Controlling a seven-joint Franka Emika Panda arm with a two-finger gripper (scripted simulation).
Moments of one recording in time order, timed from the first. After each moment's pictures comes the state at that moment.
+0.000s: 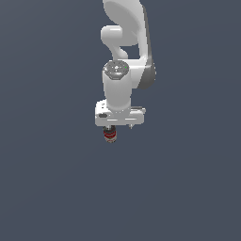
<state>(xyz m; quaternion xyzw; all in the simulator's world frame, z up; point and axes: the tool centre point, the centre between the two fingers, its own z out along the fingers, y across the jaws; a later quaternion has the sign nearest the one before) -0.023 -0.003 0.150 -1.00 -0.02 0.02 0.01</state>
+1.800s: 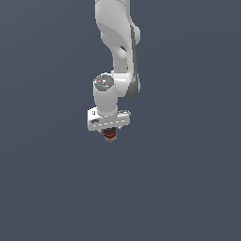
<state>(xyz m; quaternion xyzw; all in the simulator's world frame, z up) -0.054 -0.055 0.081 -0.99 -0.10 0.00 0.00</state>
